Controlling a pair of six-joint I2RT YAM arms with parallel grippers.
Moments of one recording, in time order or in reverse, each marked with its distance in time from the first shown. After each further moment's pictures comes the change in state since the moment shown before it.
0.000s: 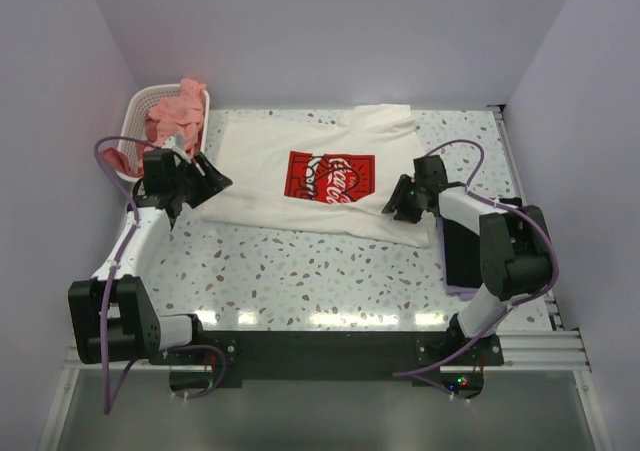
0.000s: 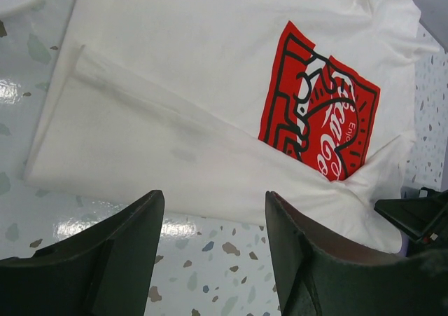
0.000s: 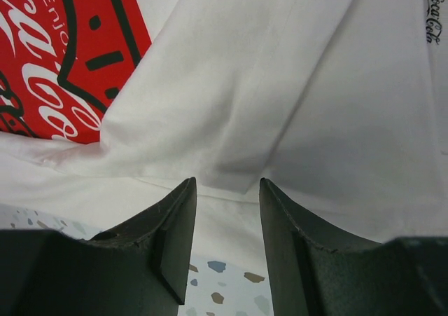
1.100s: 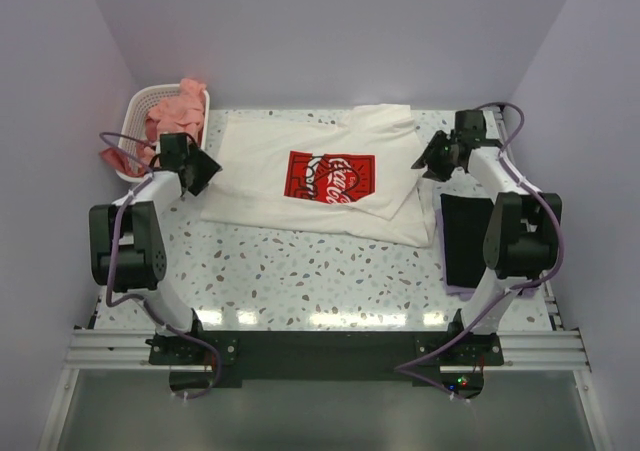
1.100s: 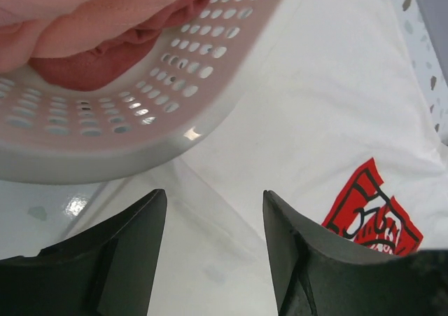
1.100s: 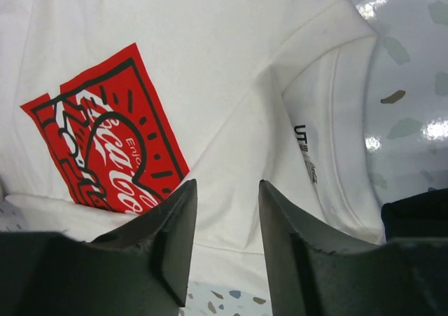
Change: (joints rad) left arm 0.000 0.451 0.227 0.075 -0.303 -0.244; right arm -0.229 0.124 0.423 -0.242 -0.054 -0.058
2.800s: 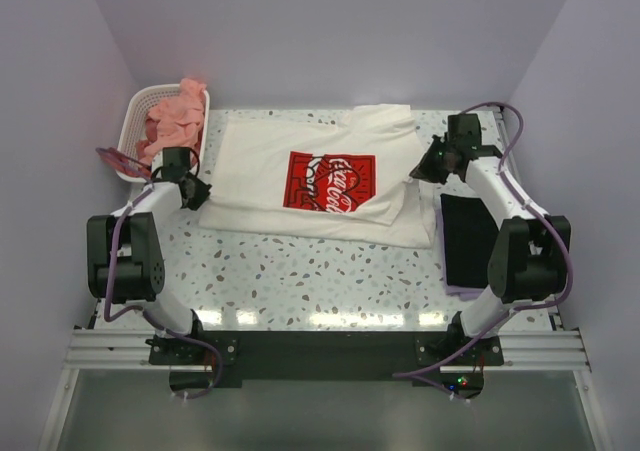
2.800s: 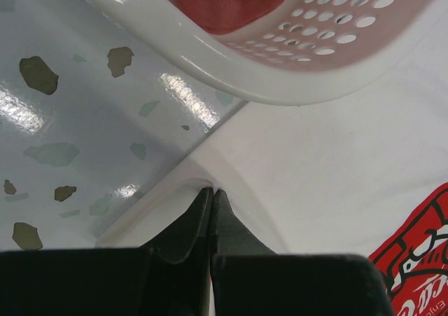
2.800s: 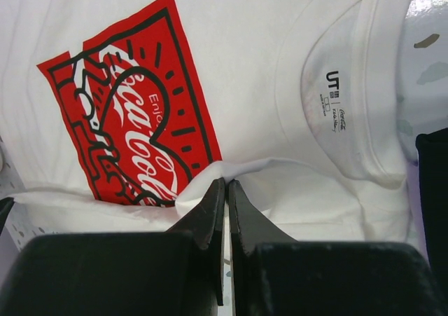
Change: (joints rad) left arm -0.009 -0.097 -0.121 -0.100 -0.146 -0.054; right arm 0.081 -0.160 -0.078 -0.034 0.037 0.009
